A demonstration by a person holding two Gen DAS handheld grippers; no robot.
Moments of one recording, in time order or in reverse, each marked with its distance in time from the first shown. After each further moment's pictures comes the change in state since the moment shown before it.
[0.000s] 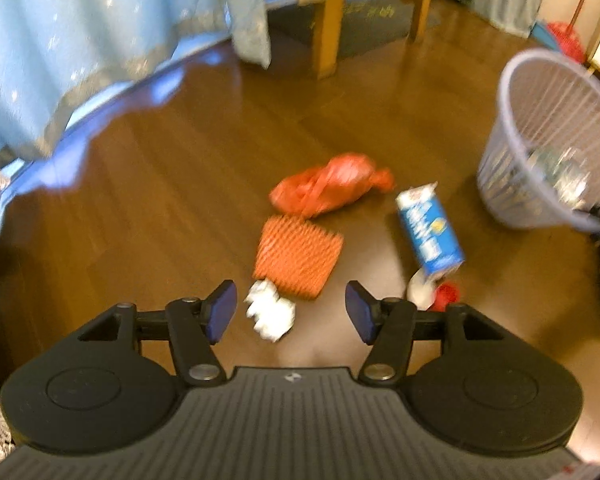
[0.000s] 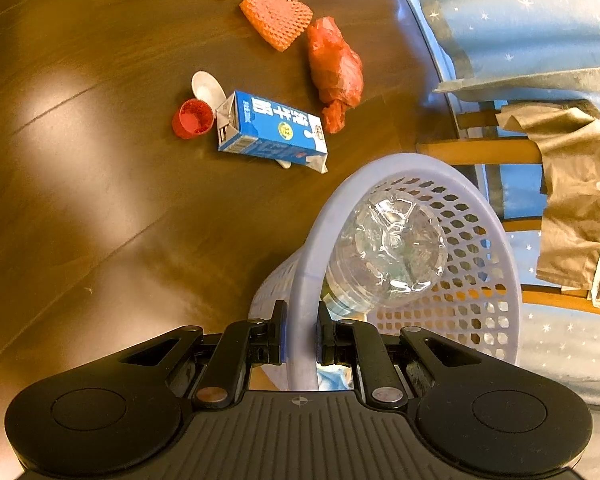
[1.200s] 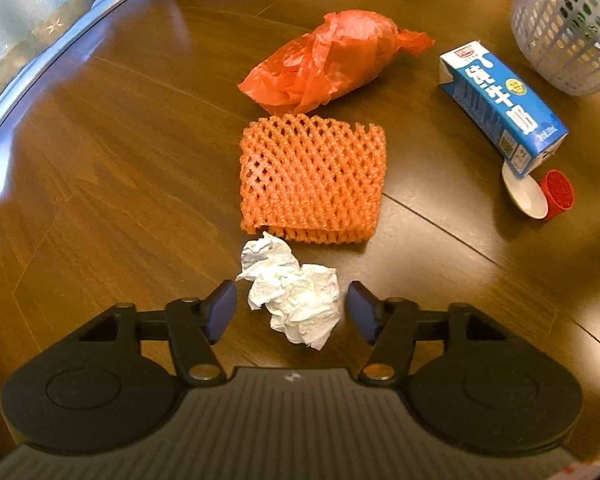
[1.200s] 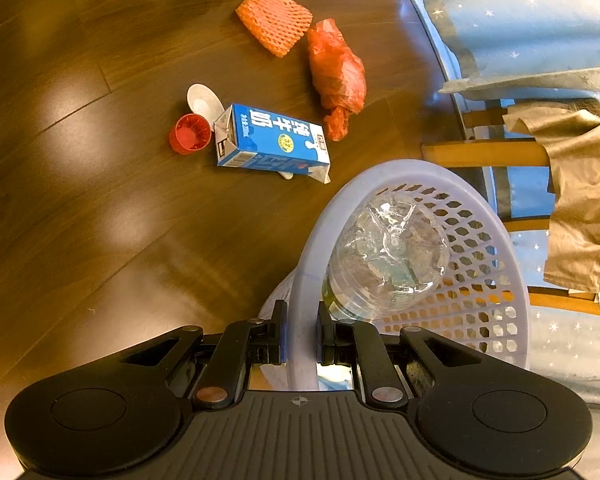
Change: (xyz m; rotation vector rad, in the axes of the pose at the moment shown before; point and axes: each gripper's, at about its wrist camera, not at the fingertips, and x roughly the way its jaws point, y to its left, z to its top) left arm 0.171 0.014 -0.042 0.245 0.115 -0.034; right arm 0.004 -0.004 0.015 0.009 0.011 0.019
